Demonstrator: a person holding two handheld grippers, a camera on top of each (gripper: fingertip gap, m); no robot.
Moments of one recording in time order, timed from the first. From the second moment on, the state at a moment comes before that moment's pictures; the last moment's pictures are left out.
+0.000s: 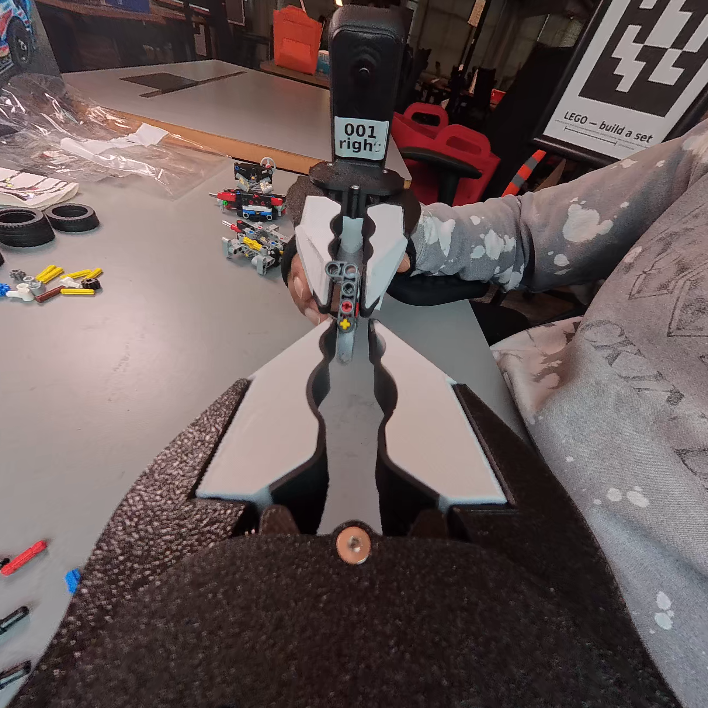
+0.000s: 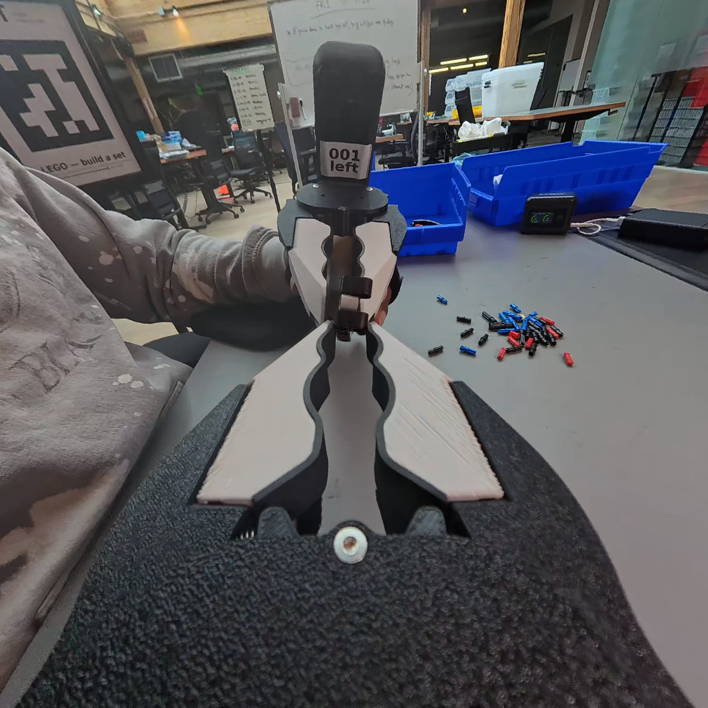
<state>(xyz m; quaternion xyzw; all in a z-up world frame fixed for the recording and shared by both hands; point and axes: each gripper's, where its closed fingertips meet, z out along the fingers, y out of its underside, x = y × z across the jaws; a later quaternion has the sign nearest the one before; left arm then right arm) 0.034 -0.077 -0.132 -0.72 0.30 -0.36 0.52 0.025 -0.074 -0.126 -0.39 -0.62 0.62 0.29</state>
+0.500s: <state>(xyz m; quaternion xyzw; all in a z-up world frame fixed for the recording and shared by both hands) 0.033 -0.080 -0.124 -0.71 0.31 -0.37 0.51 0.031 -0.077 -0.132 -0.36 -0.68 0.58 0.26</state>
